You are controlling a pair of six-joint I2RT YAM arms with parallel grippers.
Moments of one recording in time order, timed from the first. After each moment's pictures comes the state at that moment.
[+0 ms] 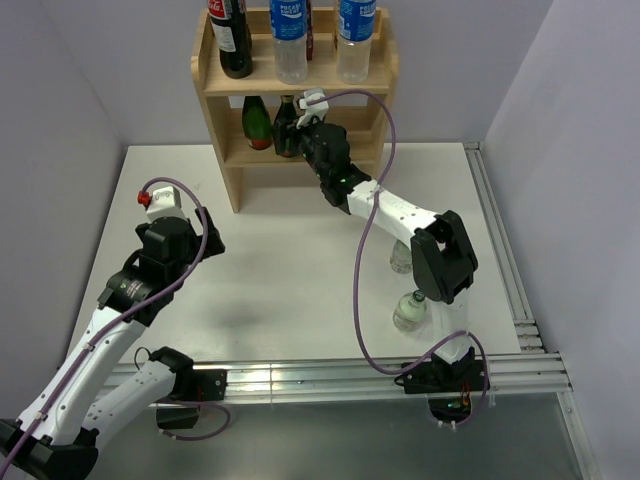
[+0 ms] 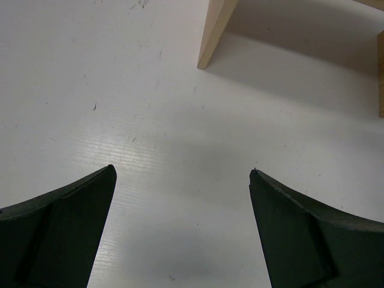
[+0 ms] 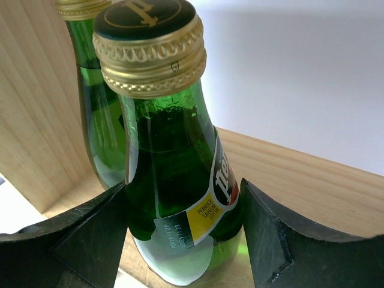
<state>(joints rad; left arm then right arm) -0.45 0.79 0.89 -0.61 -0.47 -0.49 0.62 2.00 1.65 0.43 0.12 0.06</state>
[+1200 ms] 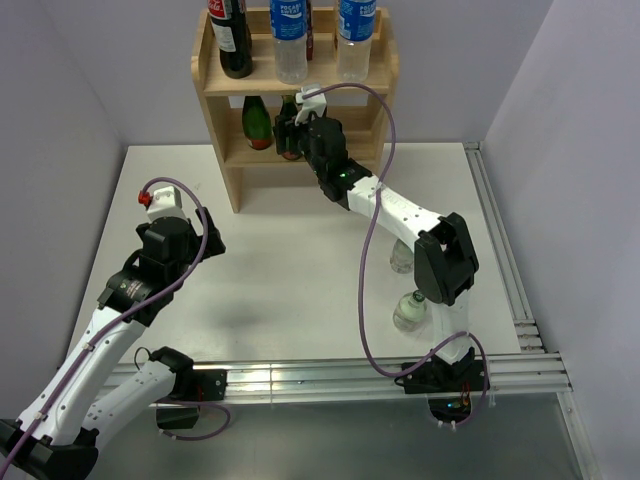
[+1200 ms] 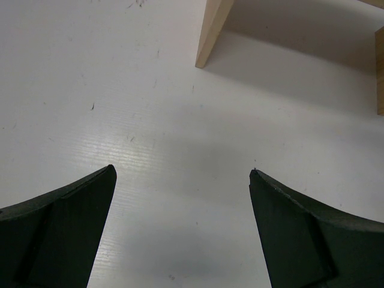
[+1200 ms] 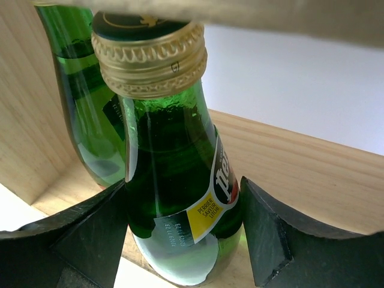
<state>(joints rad) -0.45 0.78 0.89 -0.61 -0.46 -0.49 0.64 1.99 1.72 0.25 0.21 0.07</state>
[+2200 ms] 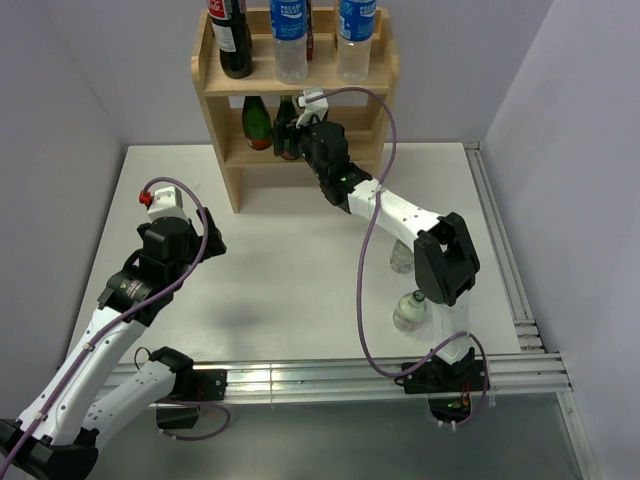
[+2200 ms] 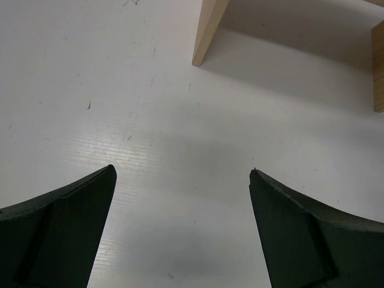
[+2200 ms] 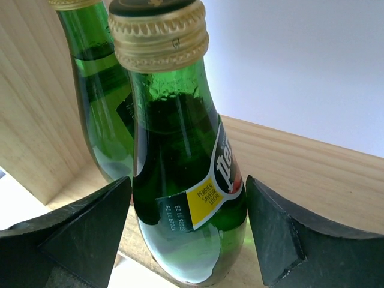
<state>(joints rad) -0.45 0.78 0.89 -0.61 -0.44 -0.49 0.63 1.98 1.67 0.34 0.17 0.08</state>
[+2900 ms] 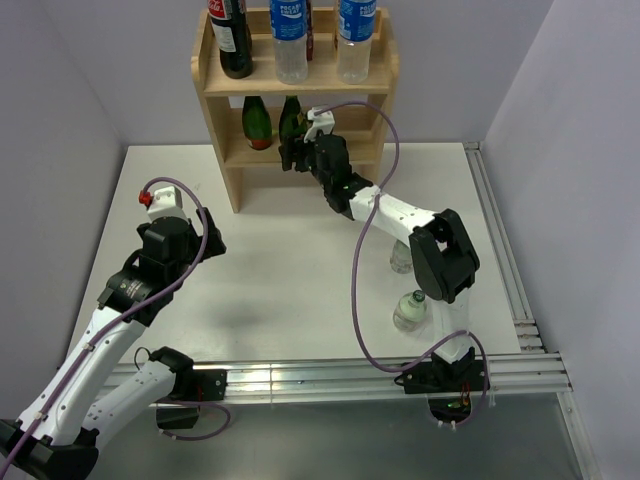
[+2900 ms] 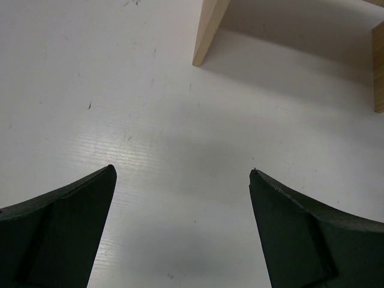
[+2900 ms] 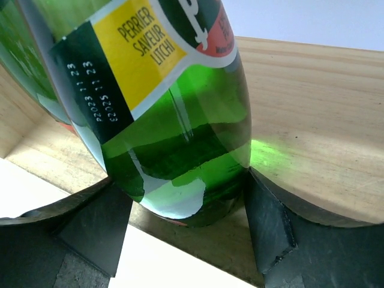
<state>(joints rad) -0.45 0.78 0.89 -0.61 -0.44 -0.49 0.61 1.99 1.55 0.34 0.16 0.20</state>
